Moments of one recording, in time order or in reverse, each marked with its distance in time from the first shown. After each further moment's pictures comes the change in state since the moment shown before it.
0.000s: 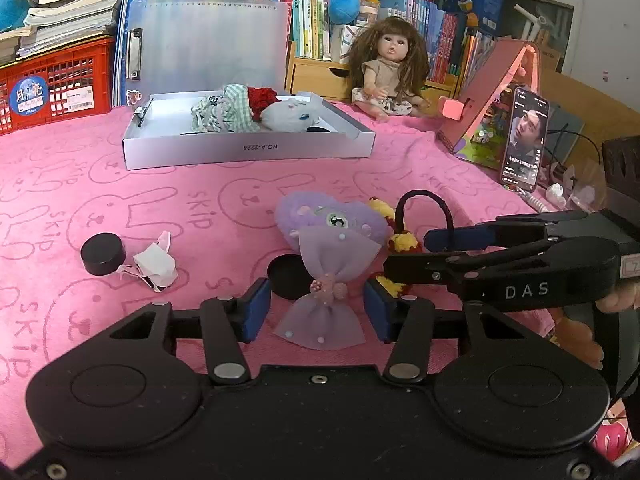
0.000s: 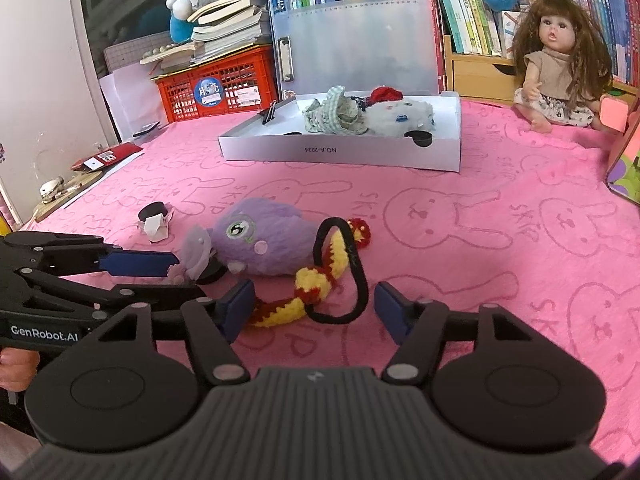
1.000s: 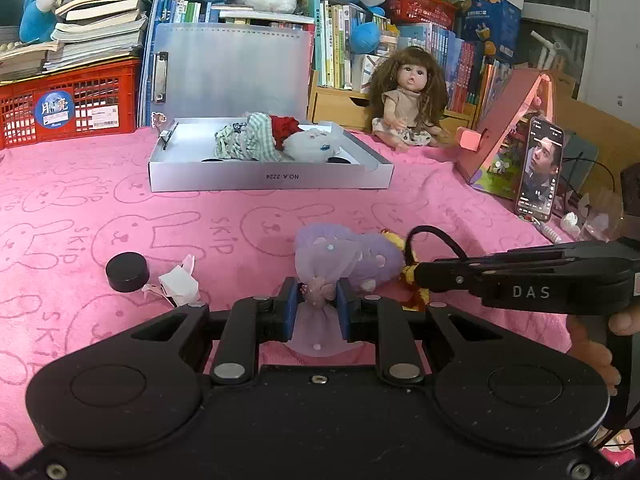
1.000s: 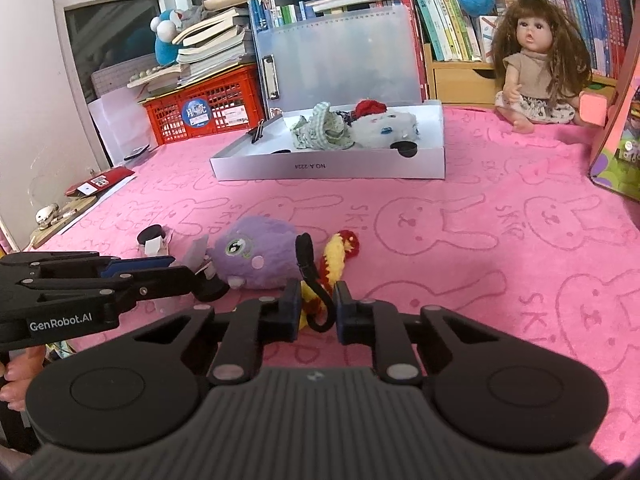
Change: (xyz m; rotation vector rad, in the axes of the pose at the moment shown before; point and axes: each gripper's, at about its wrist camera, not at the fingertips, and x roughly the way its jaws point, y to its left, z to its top) left arm -0.013 0.001 0.003 -0.032 -0.089 0.061; right arm -0.009 -0.001 0.002 0.066 -0.038 -0.018
